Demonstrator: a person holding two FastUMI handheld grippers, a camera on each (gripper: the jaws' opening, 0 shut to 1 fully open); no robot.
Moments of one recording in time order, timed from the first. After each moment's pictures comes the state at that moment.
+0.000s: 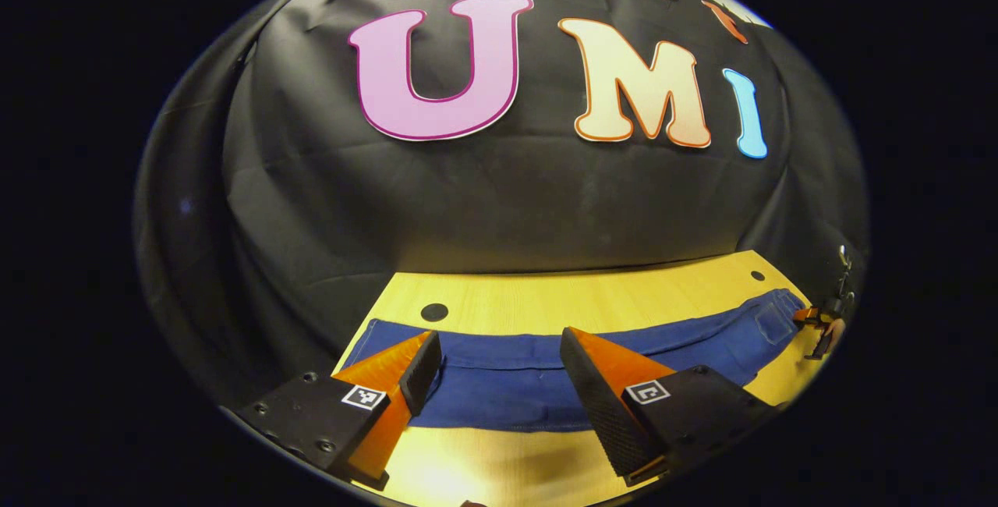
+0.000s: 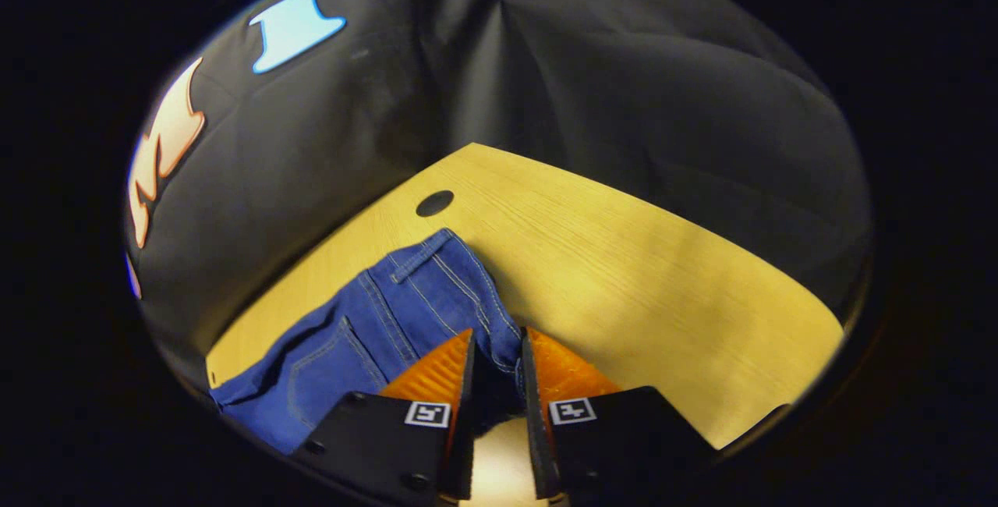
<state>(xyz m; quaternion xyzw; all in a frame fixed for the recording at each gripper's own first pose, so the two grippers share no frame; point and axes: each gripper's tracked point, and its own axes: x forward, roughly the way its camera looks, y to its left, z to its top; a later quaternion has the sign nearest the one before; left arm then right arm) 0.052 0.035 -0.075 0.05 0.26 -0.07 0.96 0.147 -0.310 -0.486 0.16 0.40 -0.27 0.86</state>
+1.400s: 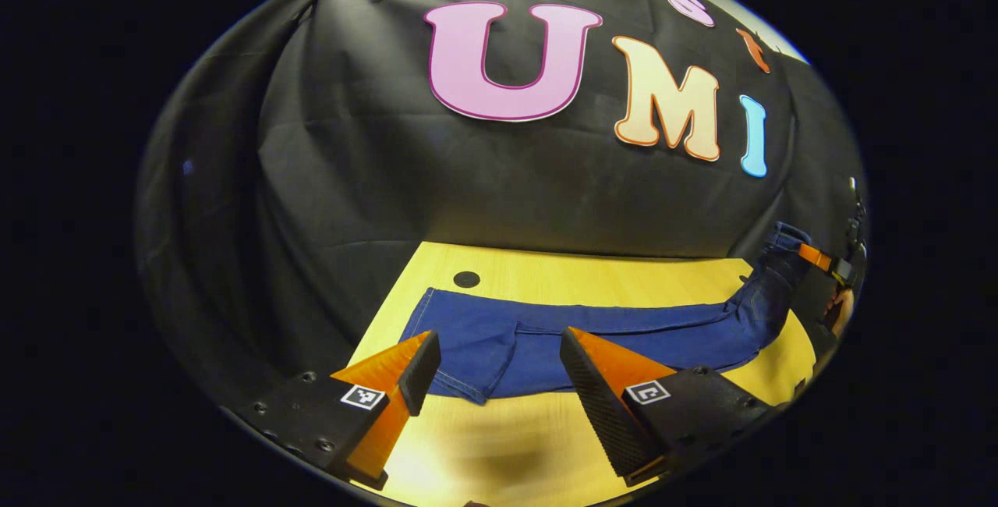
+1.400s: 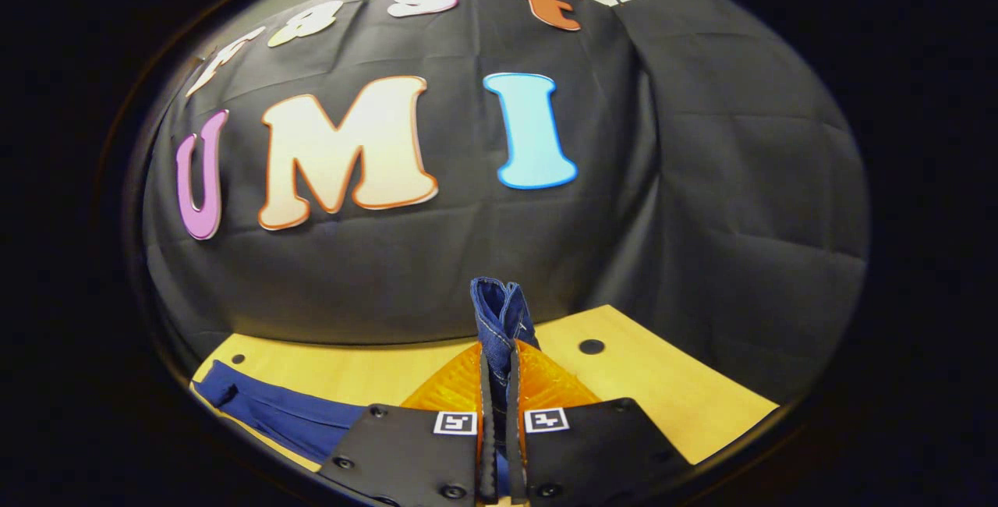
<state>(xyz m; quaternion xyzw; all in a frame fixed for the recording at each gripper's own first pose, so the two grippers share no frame) 0.064 0.144 -0.096 -0.01 0.28 -0.09 0.95 0.219 -0.041 -0.270 0.02 0.21 -0.11 0.97</state>
